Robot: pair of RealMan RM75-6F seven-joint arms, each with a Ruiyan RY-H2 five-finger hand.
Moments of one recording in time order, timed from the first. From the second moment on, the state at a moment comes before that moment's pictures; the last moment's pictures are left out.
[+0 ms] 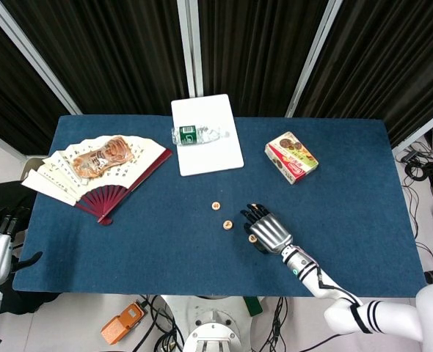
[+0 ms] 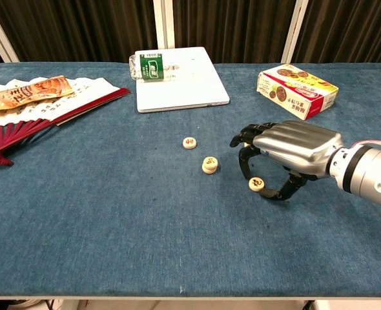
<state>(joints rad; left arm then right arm) -0.03 -1.26 -0.05 -1.40 1.45 1.51 -0.06 0.67 -1.63 0.00 -1.43 -1.36 0.95 -0.41</state>
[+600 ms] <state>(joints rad) -0.03 -1.26 -0.05 -1.40 1.46 1.52 -0.06 0.72 -1.61 0.12 -1.48 -1.32 0.94 -0.41</state>
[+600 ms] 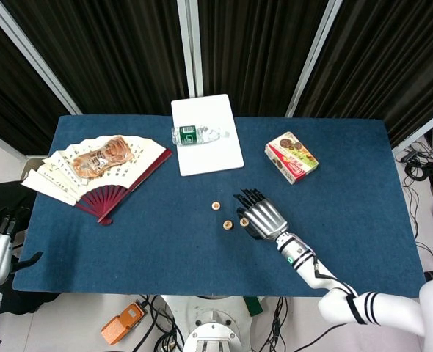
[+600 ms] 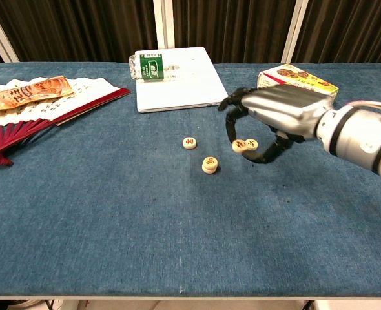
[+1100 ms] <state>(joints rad) -0.02 -1.25 -0.05 -1.40 1.45 1.51 -0.06 0.81 -1.72 0.15 -1.42 -1.21 0.87 -0.53</state>
